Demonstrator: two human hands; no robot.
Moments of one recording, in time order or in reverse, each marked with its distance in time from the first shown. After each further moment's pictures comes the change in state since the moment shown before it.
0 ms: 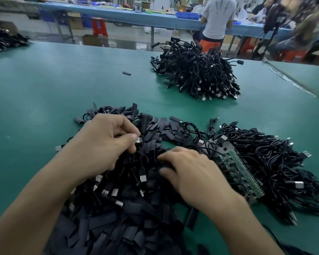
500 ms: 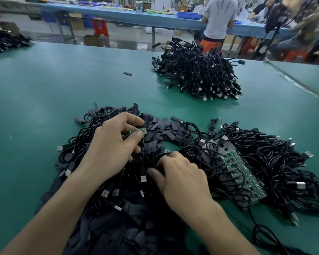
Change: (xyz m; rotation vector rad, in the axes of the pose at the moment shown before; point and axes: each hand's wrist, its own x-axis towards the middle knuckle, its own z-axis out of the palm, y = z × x) left_hand 0.005 -0.008 0.027 -0.028 0.172 0.042; right_hand 0.005 -0.015 0.034 0.024 0.061 0.122
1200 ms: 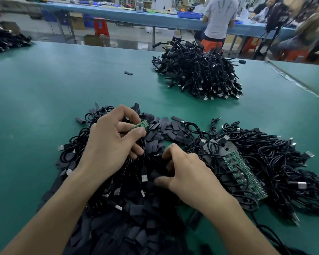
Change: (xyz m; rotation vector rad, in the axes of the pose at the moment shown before) left_hand 0.000 0.001 -0.003 -0.136 0.040 0.054; right_hand 0.005 0.011 -0.022 0.208 -0.127 0.040
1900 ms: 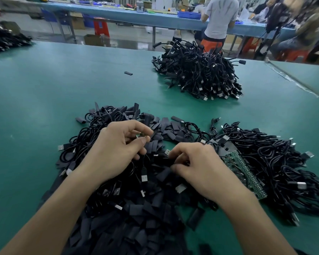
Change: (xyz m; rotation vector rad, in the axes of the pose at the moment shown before) left_hand 0.000 -0.011 0.000 0.090 -0.203 -0.015; right_hand 0.003 0.018 -0.021 0.117 0.080 -0.050
